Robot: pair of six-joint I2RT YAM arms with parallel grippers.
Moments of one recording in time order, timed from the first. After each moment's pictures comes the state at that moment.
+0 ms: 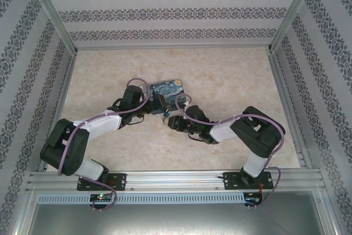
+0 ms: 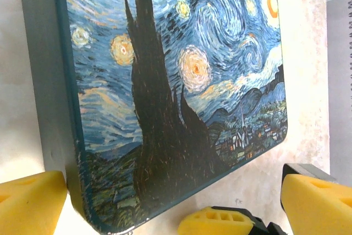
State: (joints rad) left arm -0.43 1.47 0.70 0.08 0.26 -0.86; right arm 0.79 1.73 0.55 0.60 -0.20 0.93
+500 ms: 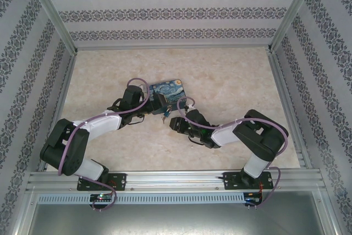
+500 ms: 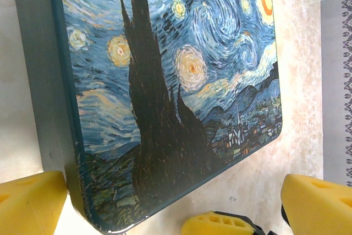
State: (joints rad) left arm -0.43 1.47 0.70 0.09 0.27 -0.87; right arm 0.83 1.71 0.51 0.62 -0.08 1.00
